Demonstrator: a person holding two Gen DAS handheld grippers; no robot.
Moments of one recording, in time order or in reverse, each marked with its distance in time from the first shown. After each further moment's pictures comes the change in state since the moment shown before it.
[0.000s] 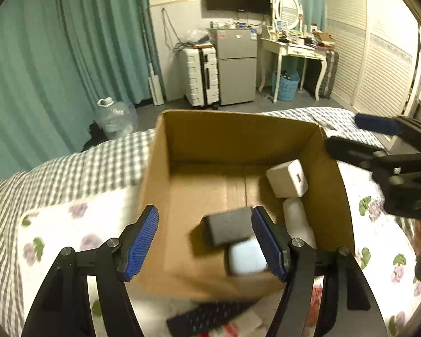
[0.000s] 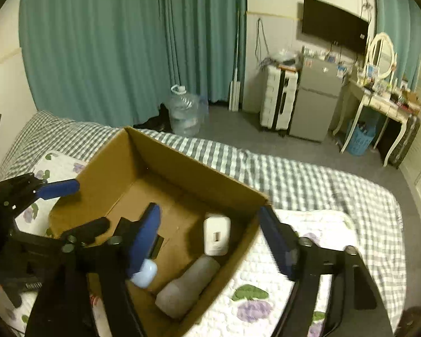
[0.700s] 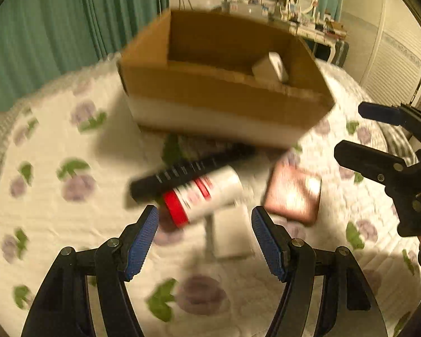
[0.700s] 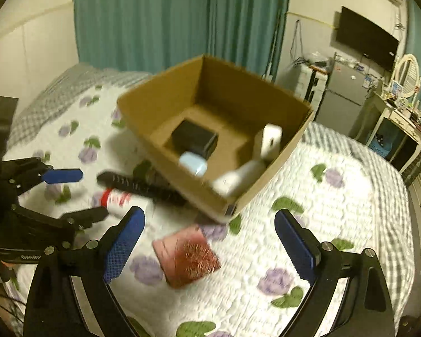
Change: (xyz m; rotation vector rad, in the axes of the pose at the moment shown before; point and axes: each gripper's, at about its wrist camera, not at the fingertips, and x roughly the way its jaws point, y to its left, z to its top) left arm -0.013 -0.032 -0.153 -0.114 0.154 -0.019; right arm -0.049 0.043 -0.134 -0.184 0.073 0.110
